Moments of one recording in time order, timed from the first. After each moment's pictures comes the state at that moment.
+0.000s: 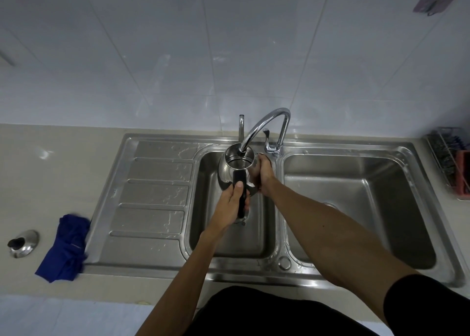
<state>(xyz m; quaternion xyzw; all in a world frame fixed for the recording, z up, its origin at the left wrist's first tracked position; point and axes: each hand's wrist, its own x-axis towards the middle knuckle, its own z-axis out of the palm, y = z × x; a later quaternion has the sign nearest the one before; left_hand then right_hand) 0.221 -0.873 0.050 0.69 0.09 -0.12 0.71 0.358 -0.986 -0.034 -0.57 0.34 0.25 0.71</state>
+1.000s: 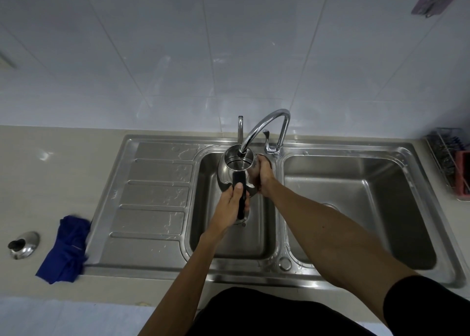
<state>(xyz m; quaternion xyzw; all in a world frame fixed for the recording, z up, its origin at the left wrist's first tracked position) 0.220 -0.870 0.048 0.69 0.09 -0.12 0.71 0.357 -0.984 -0.029 -0.56 0.33 0.26 0.71</state>
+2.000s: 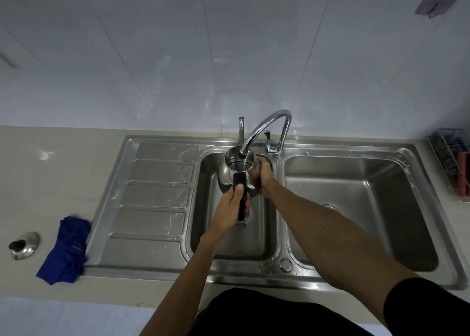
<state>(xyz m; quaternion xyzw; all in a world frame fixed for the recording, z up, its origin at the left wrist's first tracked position) 0.221 -0.870 0.048 0.69 0.10 -0.13 0.70 0.358 -0.983 -0.033 -0.57 0.34 0.26 0.70</state>
